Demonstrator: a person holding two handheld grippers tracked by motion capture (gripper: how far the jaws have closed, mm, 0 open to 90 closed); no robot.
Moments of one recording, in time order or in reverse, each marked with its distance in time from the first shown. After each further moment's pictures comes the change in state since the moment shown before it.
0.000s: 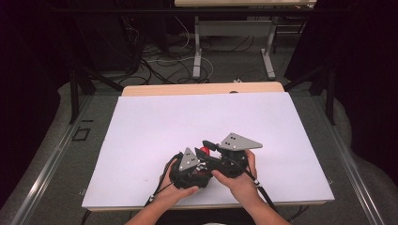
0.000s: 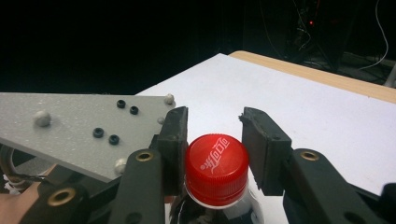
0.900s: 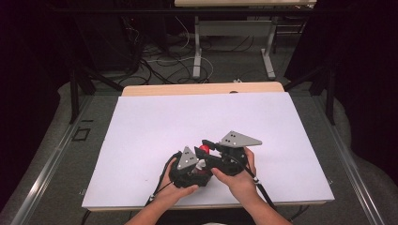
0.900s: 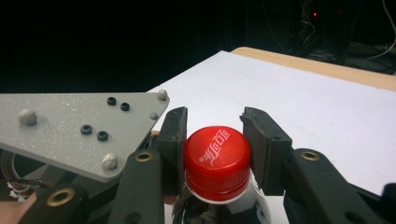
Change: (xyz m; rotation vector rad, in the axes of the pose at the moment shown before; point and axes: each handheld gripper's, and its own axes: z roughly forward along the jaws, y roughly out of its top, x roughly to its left) left arm 0.003 0.002 -0.002 -0.026 -0.022 -0.022; right arm -0.004 0.000 0.004 0.021 0.014 0.036
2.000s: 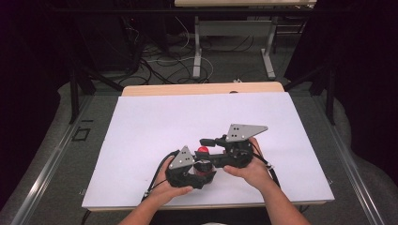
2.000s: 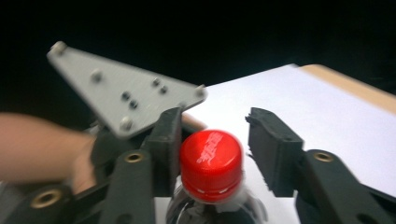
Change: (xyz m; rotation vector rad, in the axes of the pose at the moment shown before) left arm 0.010 0.003 -0.010 -0.047 -0.148 0.066; right arm -0.025 0.020 -0.008 0.004 0.312 -0.165
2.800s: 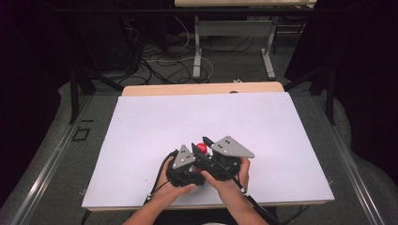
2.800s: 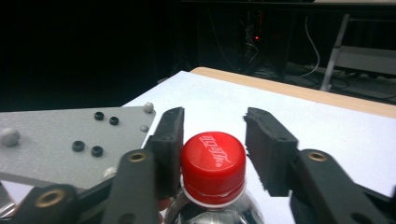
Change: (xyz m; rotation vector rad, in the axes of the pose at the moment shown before) left arm -0.005 0.000 0.004 0.006 0.140 -0.062; right arm 0.055 -0.007 0.027 -0.063 -0.542 0.145
